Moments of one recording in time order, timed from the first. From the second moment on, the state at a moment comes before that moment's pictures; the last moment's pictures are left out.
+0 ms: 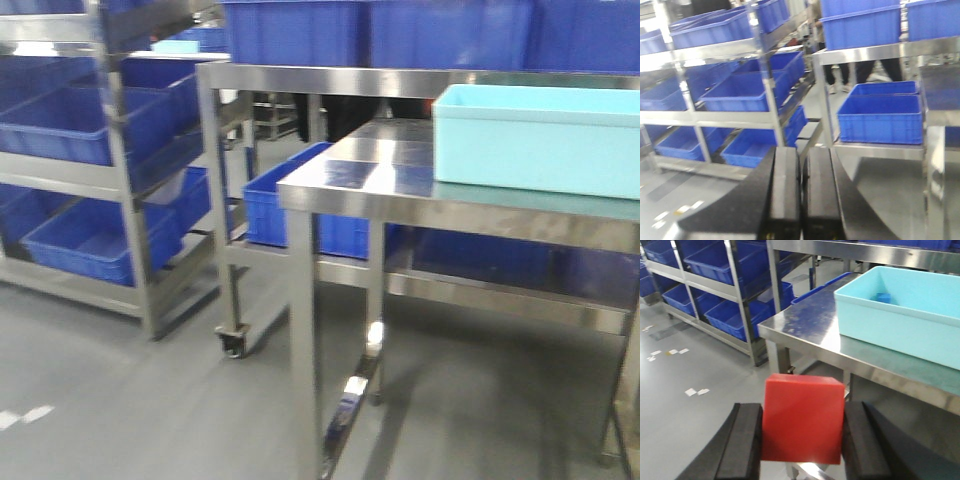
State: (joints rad) left arm -0.01 -0.01 0.01 -0.01 0.03 0.14; right arm 0.31 0.38 -0.33 -0.09 0.21 0.18
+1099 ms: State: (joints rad) left arm -0.01 -0.01 0.01 -0.01 0.03 0.14; right arm 0.31 0.38 -0.33 -0.09 0.21 0.18
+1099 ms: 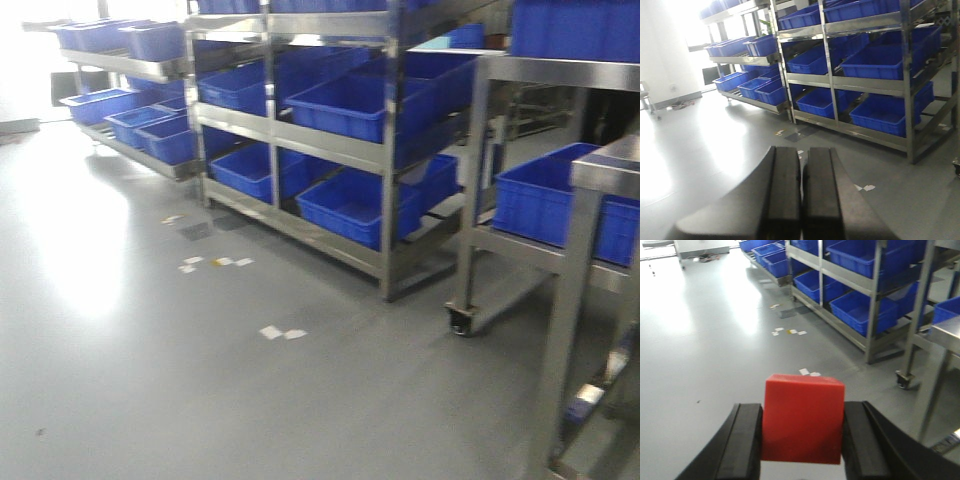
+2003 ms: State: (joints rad) left arm -0.01 -0.01 0.01 -0.01 0.03 0.14; right arm 0.31 0.38 -0.33 -0.09 0.21 0.18
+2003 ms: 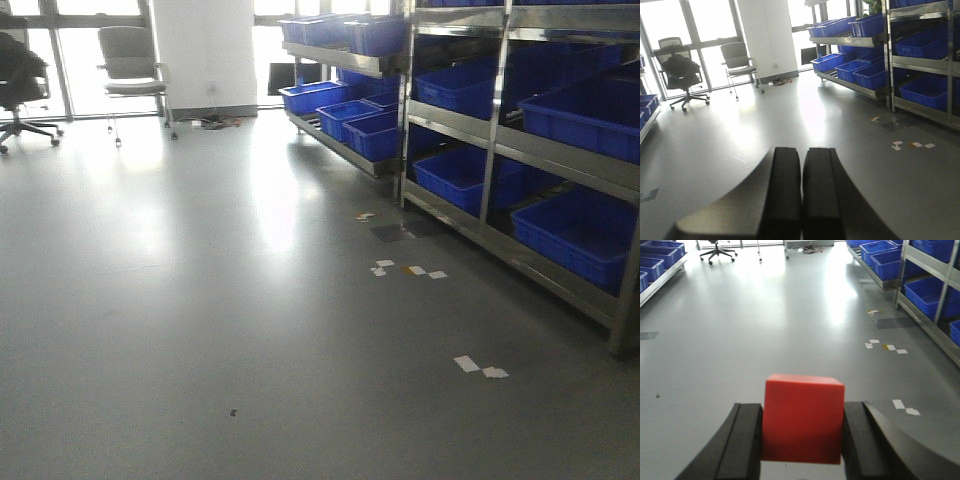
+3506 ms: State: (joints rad) left arm -0.01 -0.01 0.01 -0.01 0.03 0.14; right arm 0.31 0.38 -0.33 -0.09 0.21 0.18
